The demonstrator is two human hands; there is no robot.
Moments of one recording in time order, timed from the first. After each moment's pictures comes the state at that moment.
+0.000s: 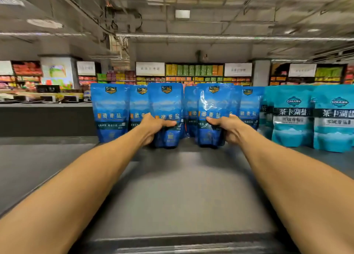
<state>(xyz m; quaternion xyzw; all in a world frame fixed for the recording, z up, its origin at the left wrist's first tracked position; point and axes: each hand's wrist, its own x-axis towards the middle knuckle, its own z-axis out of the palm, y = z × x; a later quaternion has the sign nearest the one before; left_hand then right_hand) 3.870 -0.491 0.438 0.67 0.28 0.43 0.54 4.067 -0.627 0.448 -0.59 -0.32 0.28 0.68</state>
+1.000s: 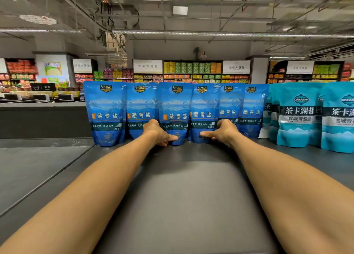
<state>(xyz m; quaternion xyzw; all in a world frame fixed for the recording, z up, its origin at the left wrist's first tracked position) 3.884 -0.482 0.430 0.75 0.44 0.31 0.39 4.088 -0.593 0.420 -0.77 -0.40 0.10 0.48</state>
